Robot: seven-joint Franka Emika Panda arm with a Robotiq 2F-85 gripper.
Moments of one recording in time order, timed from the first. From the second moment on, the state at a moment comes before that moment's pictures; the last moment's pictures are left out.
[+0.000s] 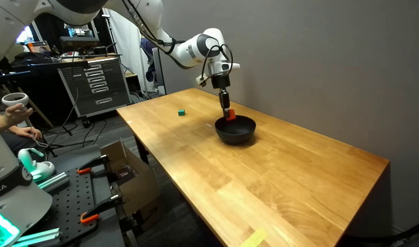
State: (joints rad) arm 0.30 0.83 -0.20 -1.38 -0.27 2.03 0.77
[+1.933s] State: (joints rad) arm 0.44 0.97 0.07 -1.31 0.01 2.19 0.70
